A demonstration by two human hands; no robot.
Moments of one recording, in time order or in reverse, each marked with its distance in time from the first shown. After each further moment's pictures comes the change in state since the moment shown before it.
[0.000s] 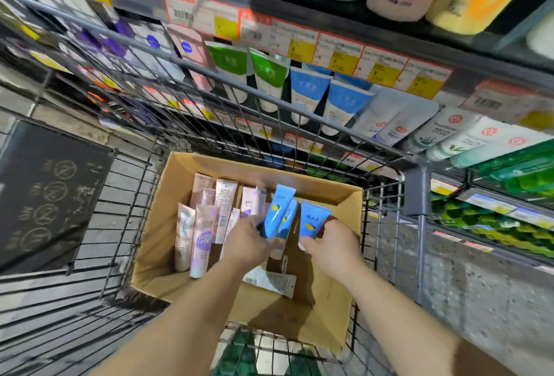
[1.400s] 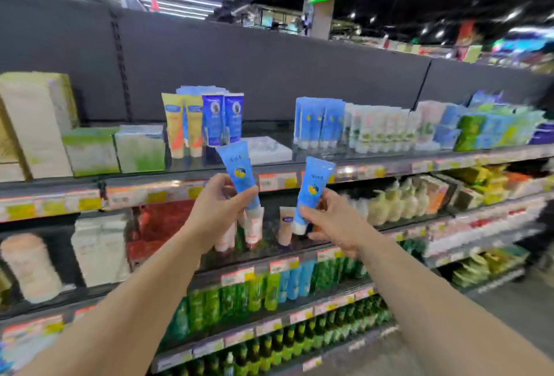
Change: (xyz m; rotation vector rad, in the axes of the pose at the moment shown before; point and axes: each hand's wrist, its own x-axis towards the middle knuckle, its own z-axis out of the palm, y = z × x) left_hand -0.418 0.571 0.287 -0.308 -0.239 1.115; right_hand -0.388 0.353 -0.558 0.665 0.728 -0.416
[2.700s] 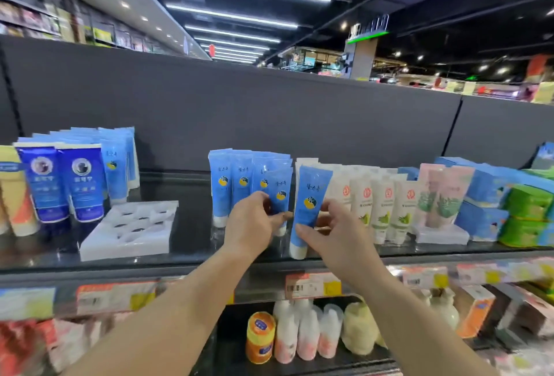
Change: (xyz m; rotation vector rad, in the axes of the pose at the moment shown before) left_hand 0.259 0.014 0.292 0.548 0.242 0.160; right_hand 0.220 0.047 -0.251 -0.173 0.114 -0.346
